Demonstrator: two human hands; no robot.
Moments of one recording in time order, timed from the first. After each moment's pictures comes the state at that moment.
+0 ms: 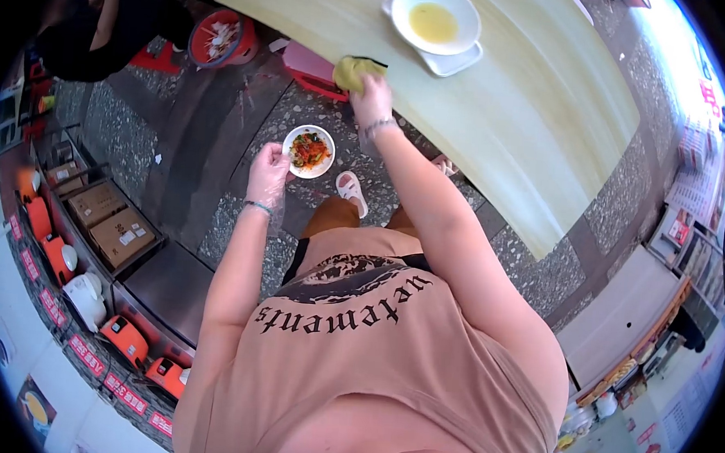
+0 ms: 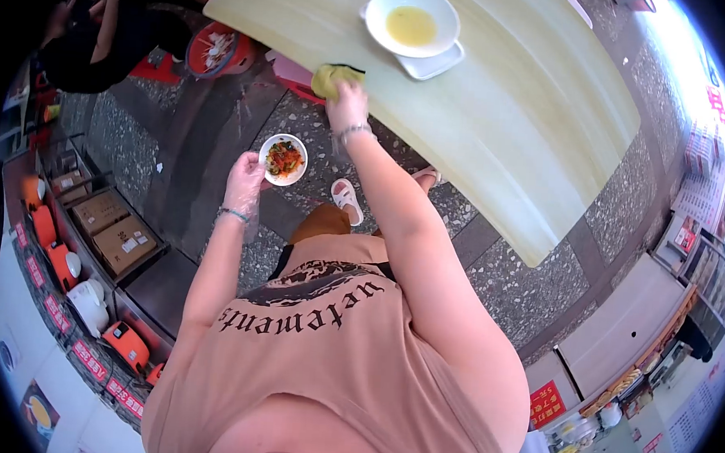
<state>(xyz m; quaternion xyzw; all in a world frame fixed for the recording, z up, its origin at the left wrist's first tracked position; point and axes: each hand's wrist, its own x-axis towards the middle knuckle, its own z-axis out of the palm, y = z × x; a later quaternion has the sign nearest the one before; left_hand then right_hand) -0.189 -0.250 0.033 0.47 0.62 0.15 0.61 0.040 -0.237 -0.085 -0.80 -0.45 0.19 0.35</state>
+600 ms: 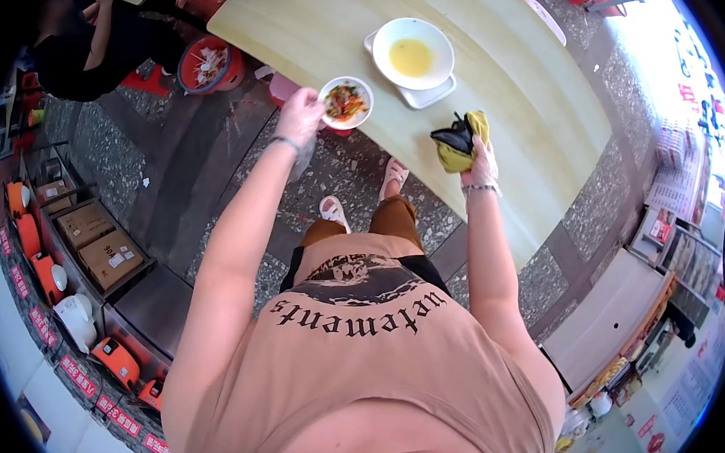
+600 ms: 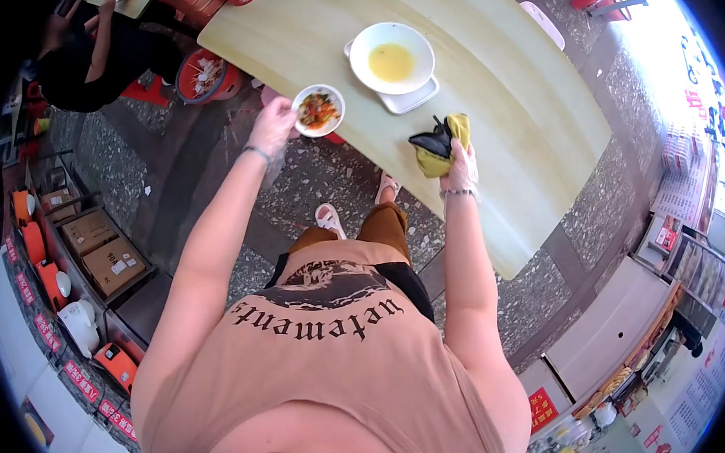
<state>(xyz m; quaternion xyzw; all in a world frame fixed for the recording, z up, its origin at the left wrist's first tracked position) -0.050 -0.148 0.026 0.55 0.50 0.19 0.63 0.225 -0.384 -0.015 -0.50 0.07 0.42 0.75</state>
